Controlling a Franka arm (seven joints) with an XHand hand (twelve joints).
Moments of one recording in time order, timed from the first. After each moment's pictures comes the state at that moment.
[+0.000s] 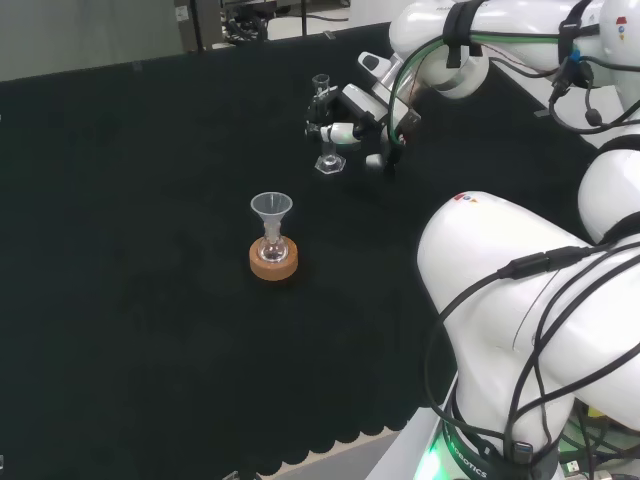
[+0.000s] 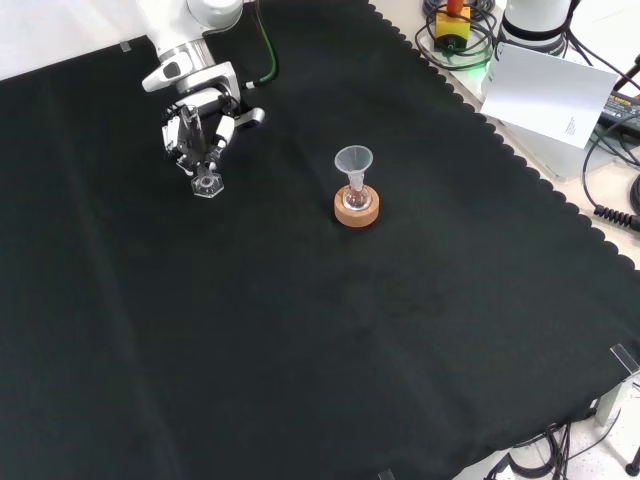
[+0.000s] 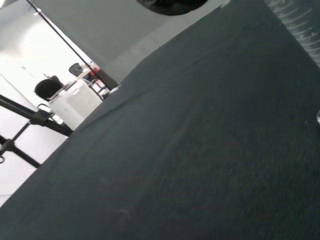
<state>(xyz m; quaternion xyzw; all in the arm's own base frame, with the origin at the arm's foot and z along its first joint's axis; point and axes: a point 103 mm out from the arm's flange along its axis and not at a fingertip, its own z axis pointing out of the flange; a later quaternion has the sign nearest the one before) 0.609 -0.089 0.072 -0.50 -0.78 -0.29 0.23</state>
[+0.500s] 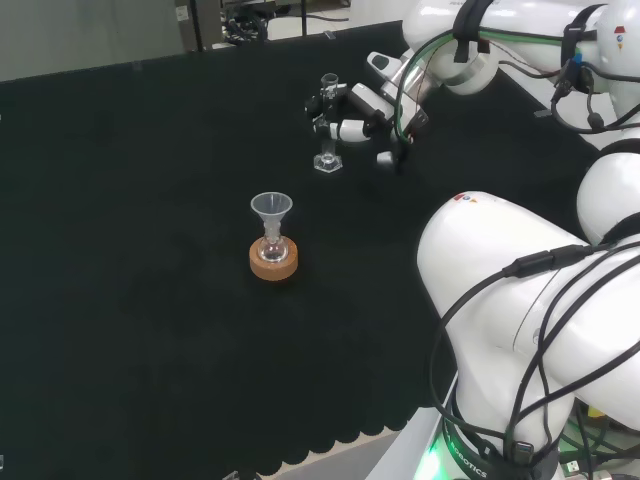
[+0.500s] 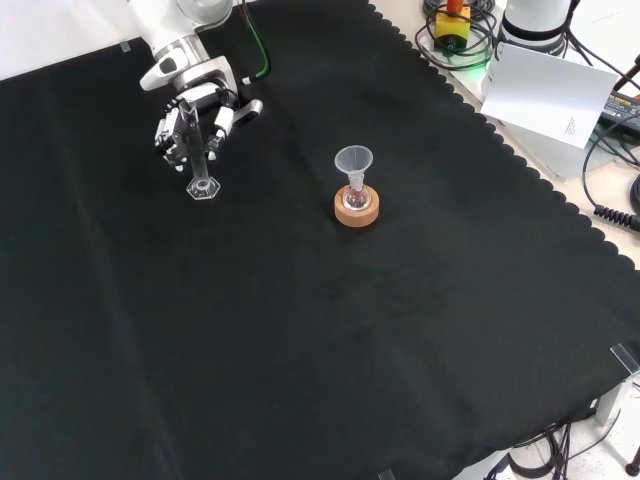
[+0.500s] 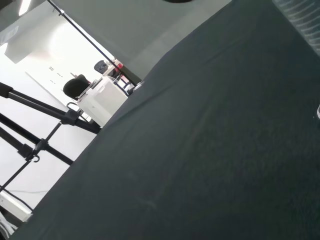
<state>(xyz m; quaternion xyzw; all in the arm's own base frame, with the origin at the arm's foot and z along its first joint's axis) 0.603 -0.102 0.076 -0.47 -0.78 -0.30 0.27</state>
